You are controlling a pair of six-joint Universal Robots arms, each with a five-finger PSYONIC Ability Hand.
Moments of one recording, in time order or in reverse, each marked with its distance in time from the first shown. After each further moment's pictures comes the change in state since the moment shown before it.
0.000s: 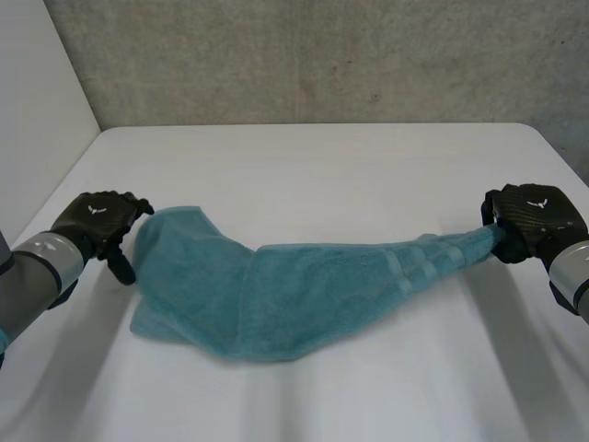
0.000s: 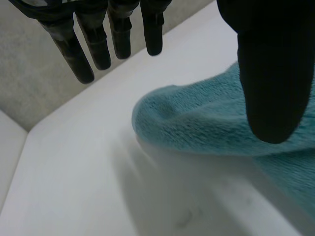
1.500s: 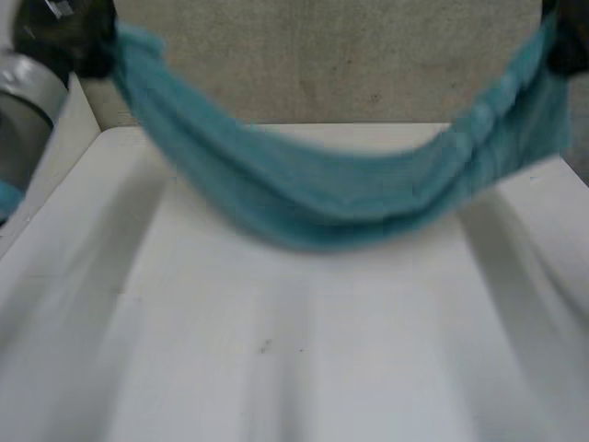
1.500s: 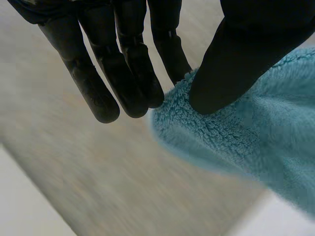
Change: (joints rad) left arm -0.101 -0.069 0.581 0.133 -0.062 -0.070; right arm 0.041 -0.015 -0.447 -0.139 0.039 0.036; left_hand 0.812 0.900 0.893 0.897 0.831; right_hand 0.000 0.000 0.004 0.005 0.012
